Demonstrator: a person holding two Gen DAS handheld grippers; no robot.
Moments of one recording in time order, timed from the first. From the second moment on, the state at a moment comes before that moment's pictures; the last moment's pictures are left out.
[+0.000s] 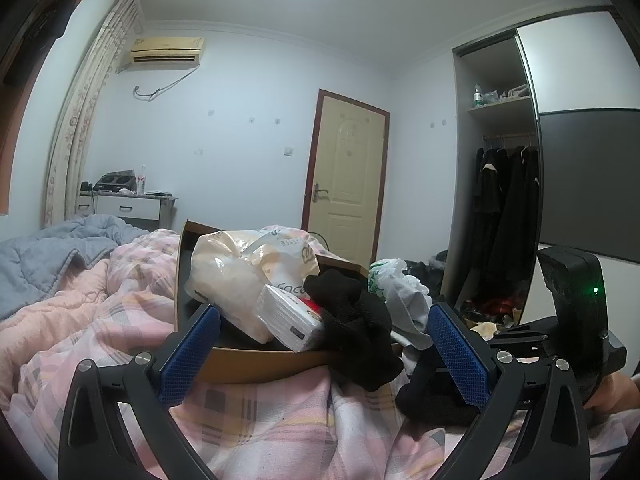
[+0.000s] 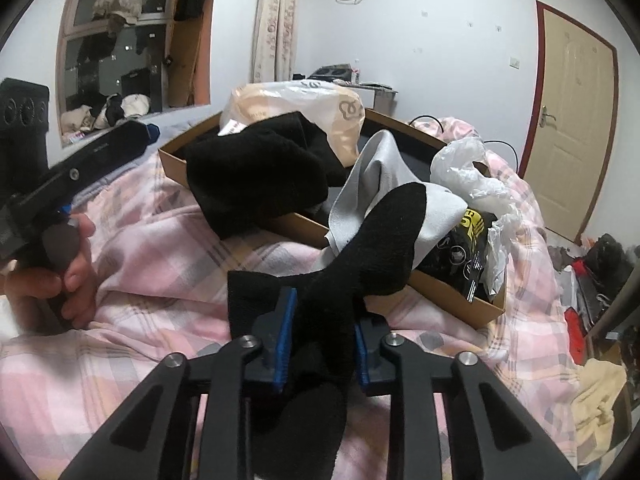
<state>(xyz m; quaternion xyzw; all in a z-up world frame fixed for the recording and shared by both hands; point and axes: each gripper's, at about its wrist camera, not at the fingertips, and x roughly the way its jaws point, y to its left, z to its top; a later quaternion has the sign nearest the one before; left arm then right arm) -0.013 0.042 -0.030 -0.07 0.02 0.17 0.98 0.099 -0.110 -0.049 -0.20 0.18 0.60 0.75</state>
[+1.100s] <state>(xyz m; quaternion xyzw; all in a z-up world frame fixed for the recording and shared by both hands) -0.012 0.039 -0.030 -0.06 0.03 0.17 0.98 0.121 -0.096 0.039 -0.03 0.08 0.60 0.80</state>
